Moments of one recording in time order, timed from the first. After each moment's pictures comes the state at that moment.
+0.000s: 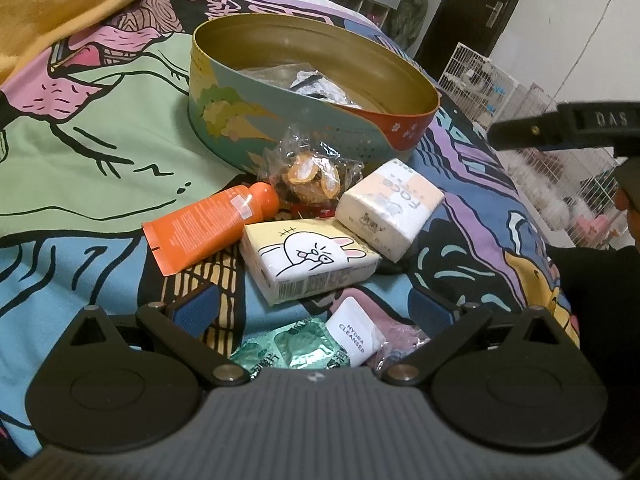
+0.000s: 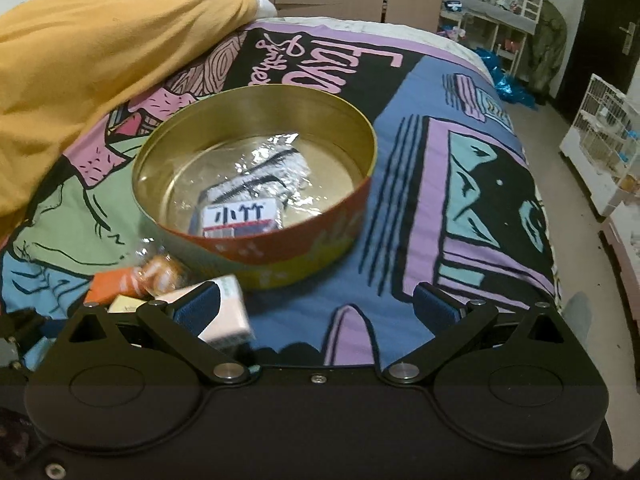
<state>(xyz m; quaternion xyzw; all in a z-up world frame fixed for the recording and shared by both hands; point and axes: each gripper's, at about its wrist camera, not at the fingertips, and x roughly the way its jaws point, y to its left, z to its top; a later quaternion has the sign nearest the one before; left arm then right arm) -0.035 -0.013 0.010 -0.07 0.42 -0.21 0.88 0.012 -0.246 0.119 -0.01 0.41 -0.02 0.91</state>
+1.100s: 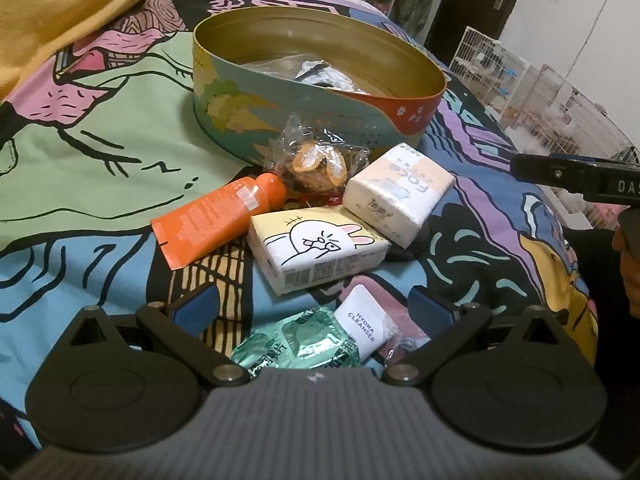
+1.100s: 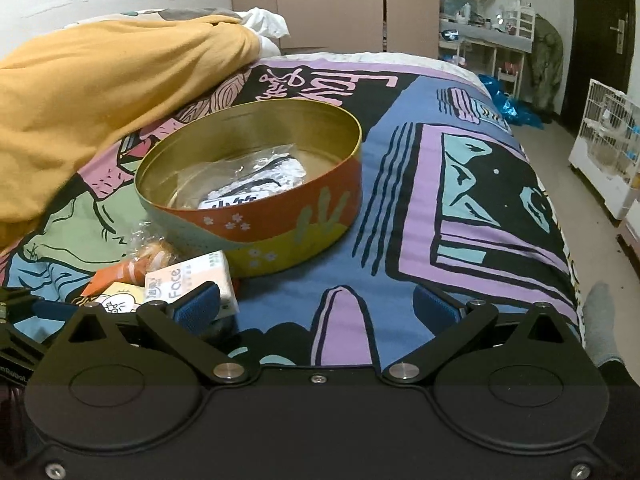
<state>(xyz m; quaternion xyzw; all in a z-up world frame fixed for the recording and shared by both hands) -0.037 -0.019 0.011 -0.04 0.43 -0.19 0.88 -0.033 -0.270 0.078 0.03 0.34 0.00 0.94</state>
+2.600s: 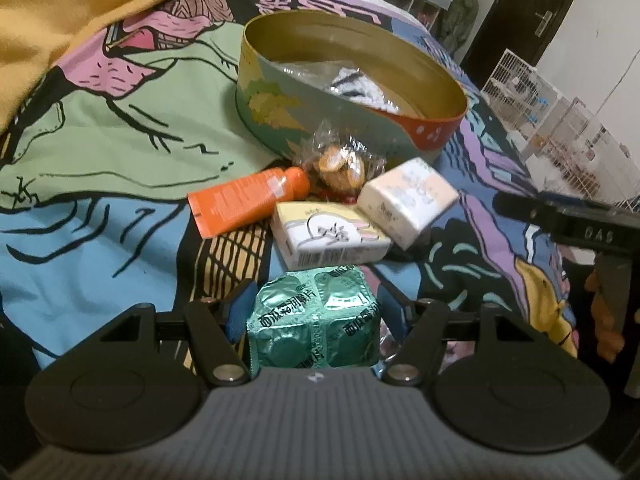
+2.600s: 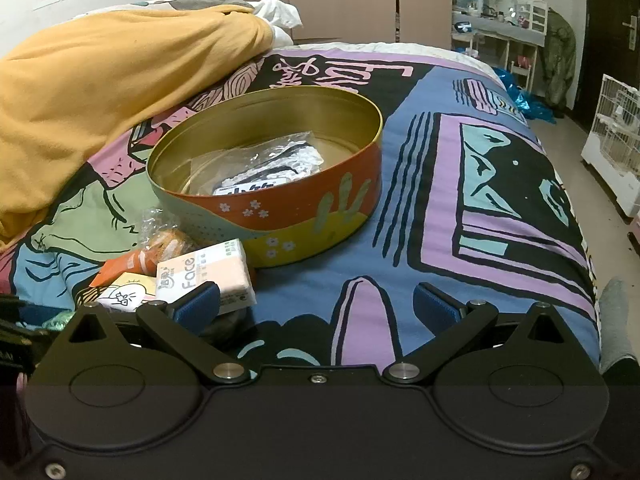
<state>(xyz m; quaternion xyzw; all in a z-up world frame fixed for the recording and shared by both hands) -0.056 -0.008 0.034 -0.09 0.44 -0.14 0.88 -0.026 -0.261 0.068 0.03 0.35 0.02 0.94</state>
